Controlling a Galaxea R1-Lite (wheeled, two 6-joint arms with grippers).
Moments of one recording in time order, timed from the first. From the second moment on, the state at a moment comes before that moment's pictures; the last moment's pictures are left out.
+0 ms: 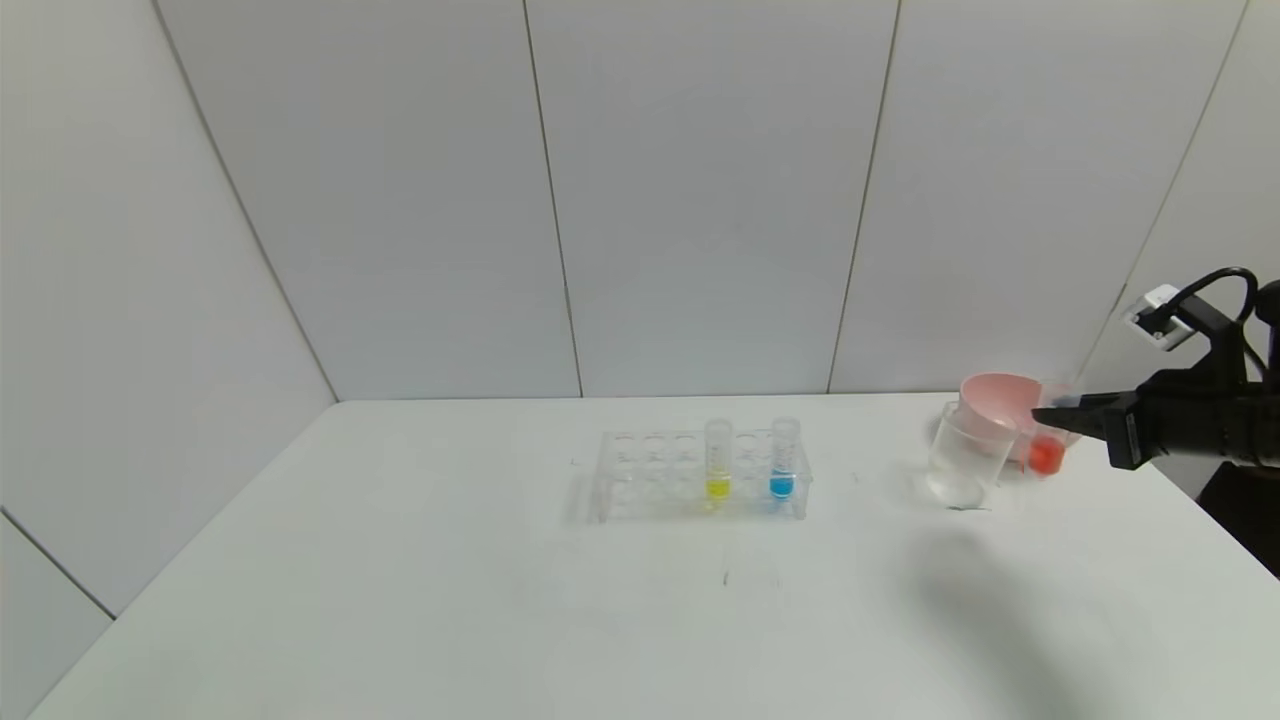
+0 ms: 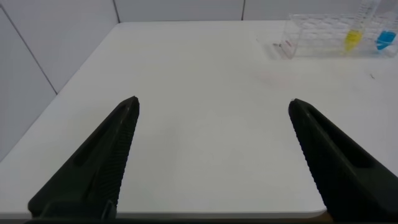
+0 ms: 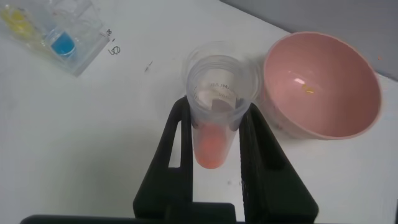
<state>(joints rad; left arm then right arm) 0.00 0.00 0.00 0.02 0.00 -0.02 -0.21 1.77 -1.03 -0.20 0.54 -0.40</state>
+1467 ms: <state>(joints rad) 0.00 0.00 0.00 0.02 0.00 -0.02 -0.23 2.06 -1.74 0.43 0.42 -0.73</state>
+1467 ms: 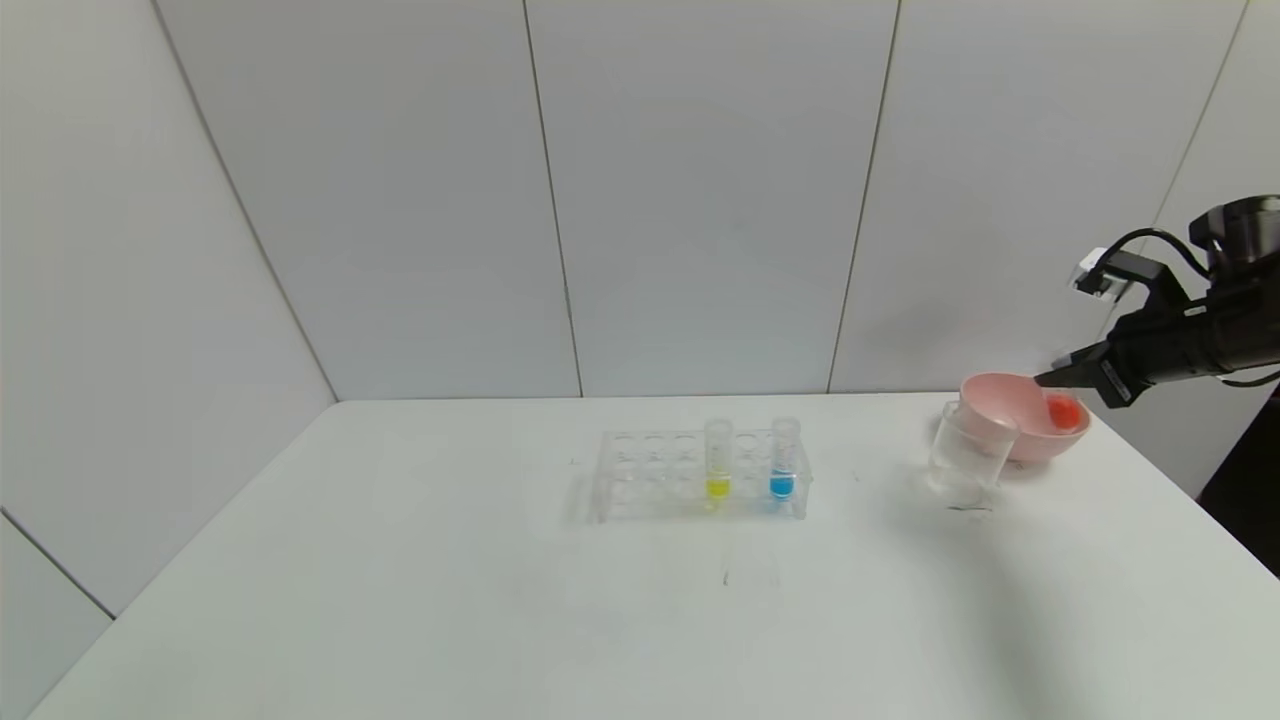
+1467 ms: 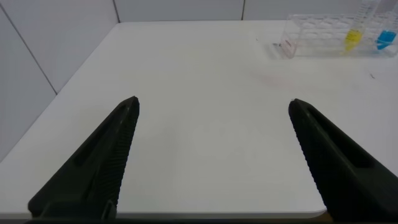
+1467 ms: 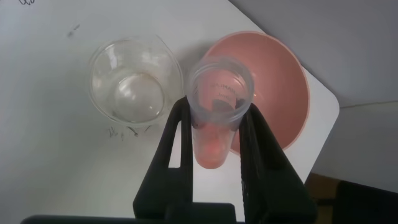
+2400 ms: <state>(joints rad) 0.00 0.00 0.00 0.02 0.00 -0.02 -0.20 2.07 -1.85 0.66 0.30 -1.11</state>
